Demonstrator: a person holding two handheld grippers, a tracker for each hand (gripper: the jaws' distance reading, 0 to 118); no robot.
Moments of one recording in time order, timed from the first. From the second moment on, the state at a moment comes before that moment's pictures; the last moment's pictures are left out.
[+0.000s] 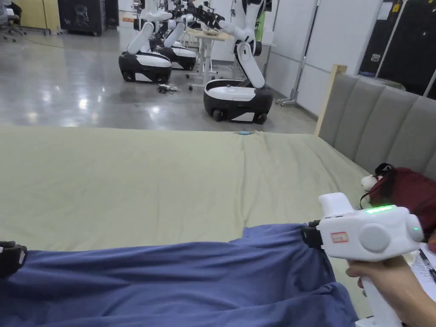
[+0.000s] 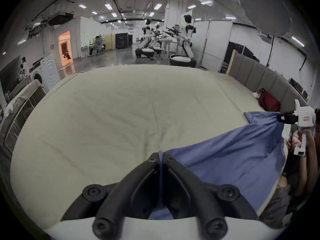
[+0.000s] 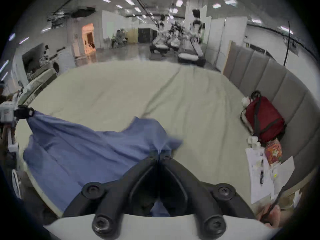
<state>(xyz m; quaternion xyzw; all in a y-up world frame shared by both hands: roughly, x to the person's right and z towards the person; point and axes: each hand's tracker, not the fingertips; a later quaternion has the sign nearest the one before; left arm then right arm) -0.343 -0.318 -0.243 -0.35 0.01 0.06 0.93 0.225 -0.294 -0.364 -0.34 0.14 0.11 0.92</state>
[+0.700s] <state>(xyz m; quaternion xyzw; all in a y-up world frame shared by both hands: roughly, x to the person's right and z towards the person) -0.332 -0.399 -0.086 -0.43 0.00 0.10 0.90 0.272 -0.380 -0.217 -0.42 0.12 0.11 0.89</state>
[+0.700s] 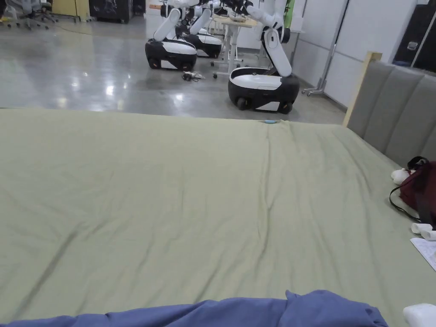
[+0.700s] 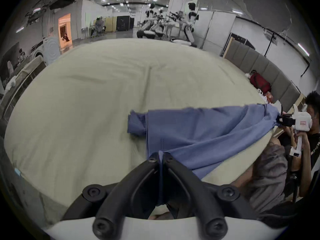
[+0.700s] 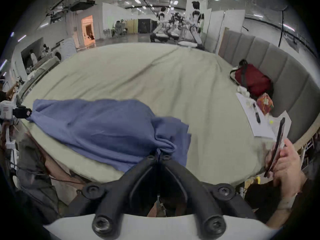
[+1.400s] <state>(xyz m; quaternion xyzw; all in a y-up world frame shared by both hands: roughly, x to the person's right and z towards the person) -0.348 -0.335 -0.004 -0.25 0.05 0.19 0.95 0.236 -0.297 -0.084 -0.27 0.17 0.01 0.95</state>
